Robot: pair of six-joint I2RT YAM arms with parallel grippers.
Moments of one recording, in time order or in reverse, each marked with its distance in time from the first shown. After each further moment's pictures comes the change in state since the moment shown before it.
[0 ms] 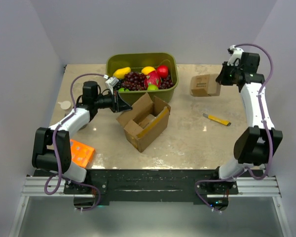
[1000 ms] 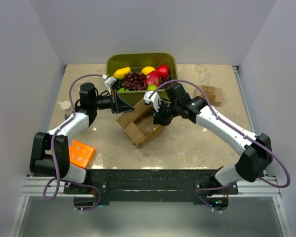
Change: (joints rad) left arm -0.005 -0.053 -0.072 0.245 0.147 -0.234; right arm 0.840 -0.111 -0.264 0.003 -0.139 -0.354
